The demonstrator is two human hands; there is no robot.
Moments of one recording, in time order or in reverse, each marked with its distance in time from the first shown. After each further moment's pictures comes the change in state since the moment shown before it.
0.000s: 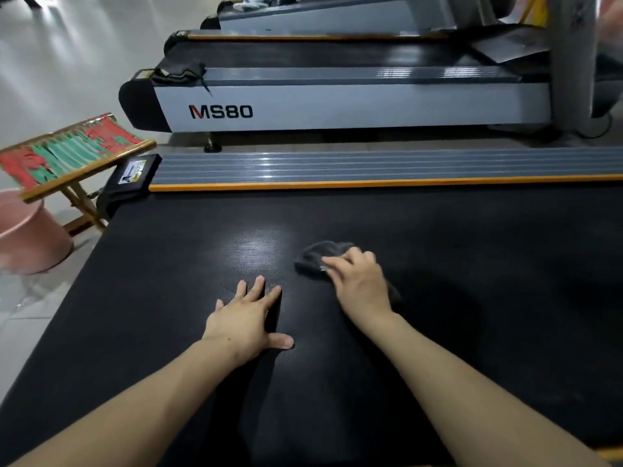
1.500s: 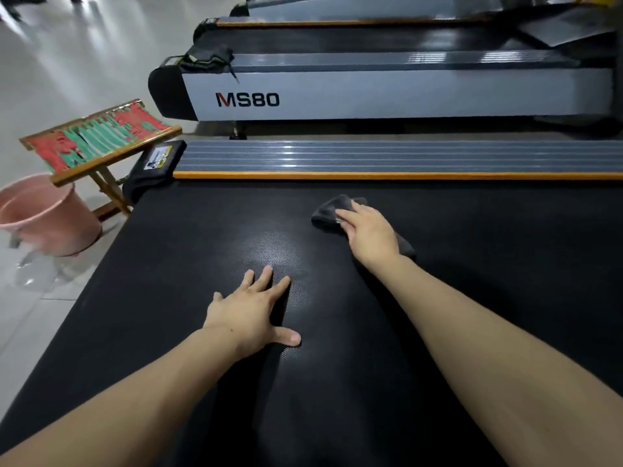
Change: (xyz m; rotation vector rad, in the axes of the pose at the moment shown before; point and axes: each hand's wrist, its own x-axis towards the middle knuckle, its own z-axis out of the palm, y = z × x) left_hand 0.005 -0.025 -0.010 0.046 -0.015 -0.030; right_hand 0.103 0.004 0.055 0.068 -0.149 -0.032
